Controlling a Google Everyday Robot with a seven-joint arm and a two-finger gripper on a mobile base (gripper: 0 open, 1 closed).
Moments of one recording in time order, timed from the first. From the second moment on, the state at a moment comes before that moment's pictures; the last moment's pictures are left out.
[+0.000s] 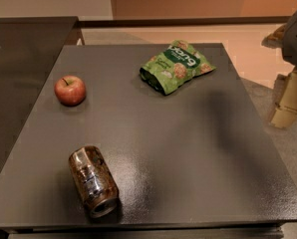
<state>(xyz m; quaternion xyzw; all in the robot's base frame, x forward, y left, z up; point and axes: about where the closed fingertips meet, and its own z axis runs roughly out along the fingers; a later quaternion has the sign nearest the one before) 0.438 -0.217 0.976 -0.60 0.78 -0.03 0.16</state>
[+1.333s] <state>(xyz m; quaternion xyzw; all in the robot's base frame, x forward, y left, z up) 0.443 -0.120 0.959 -0.75 0.63 0.03 0.19</state>
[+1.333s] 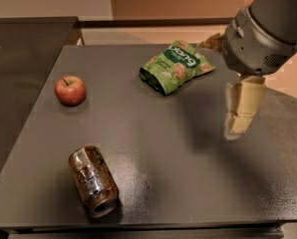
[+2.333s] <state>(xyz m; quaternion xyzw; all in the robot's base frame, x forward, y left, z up) 0.394 0.016 0.936 -0.92 0.32 0.00 0.22</state>
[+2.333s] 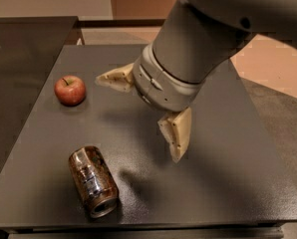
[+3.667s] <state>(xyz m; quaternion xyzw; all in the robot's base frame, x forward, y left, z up) 0.340 0.070 0.893 -0.99 -0.03 -0.04 0.15</state>
